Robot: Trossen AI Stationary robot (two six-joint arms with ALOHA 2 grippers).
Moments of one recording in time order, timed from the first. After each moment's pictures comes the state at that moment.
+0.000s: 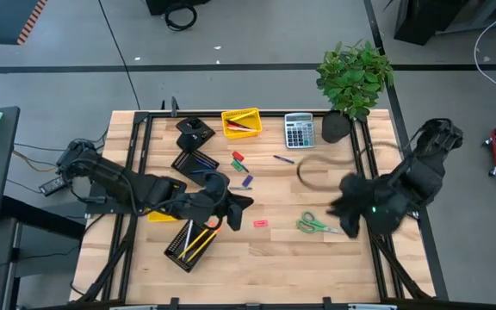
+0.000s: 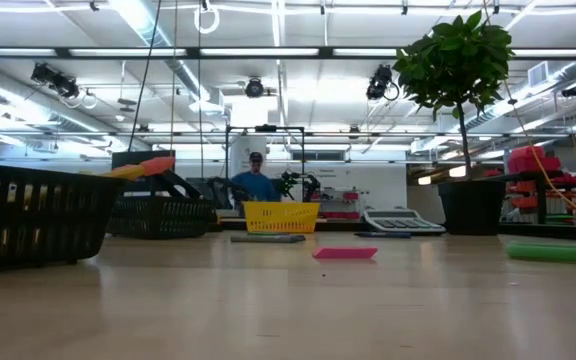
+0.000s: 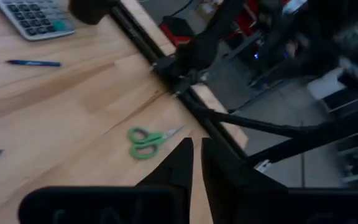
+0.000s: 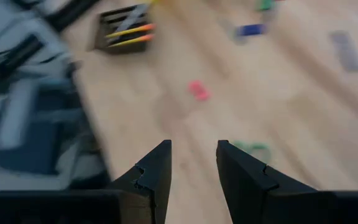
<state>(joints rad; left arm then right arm) -0.41 1.51 1.38 -0.32 -0.59 -1.06 0.79 1.22 1.47 -1.29 0.51 1.29</state>
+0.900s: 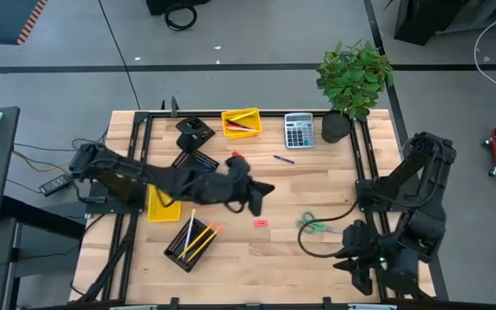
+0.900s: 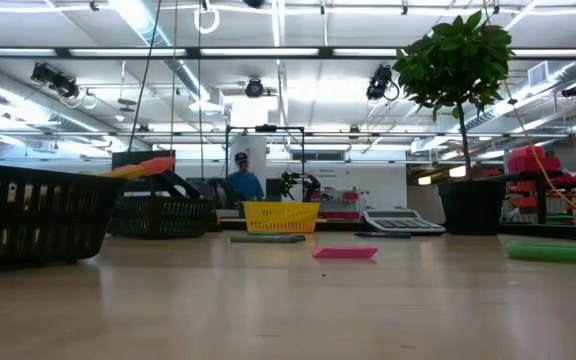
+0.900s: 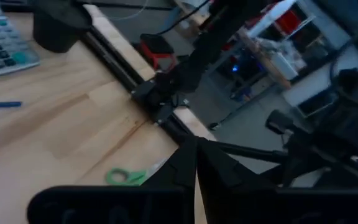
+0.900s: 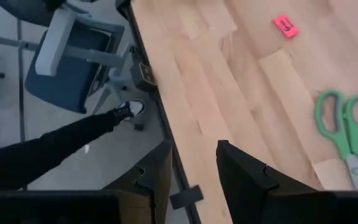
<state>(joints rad) -0.26 1.62 1.40 -0.06 -0.45 -0.90 1.06 1.43 1.47 -1.08 0.48 1.40</state>
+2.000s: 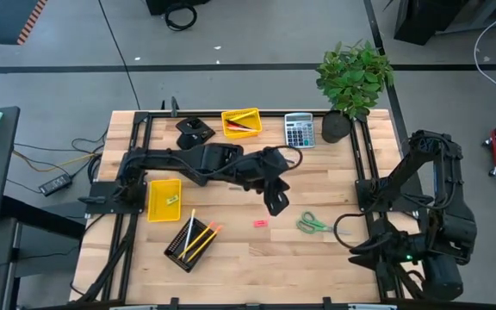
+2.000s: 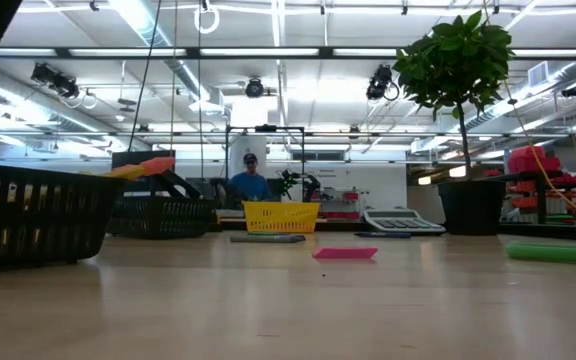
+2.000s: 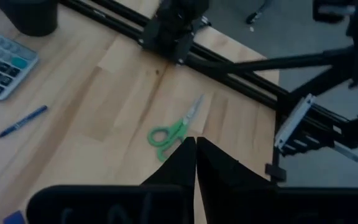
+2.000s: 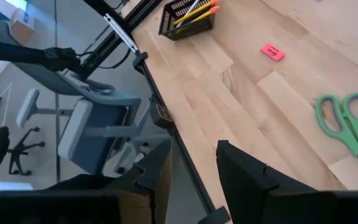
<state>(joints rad) -0.14 2.03 2.28 -0.91 -0.13 -0.55 1.29 1.39 1.47 -1.21 0.82 1.81</state>
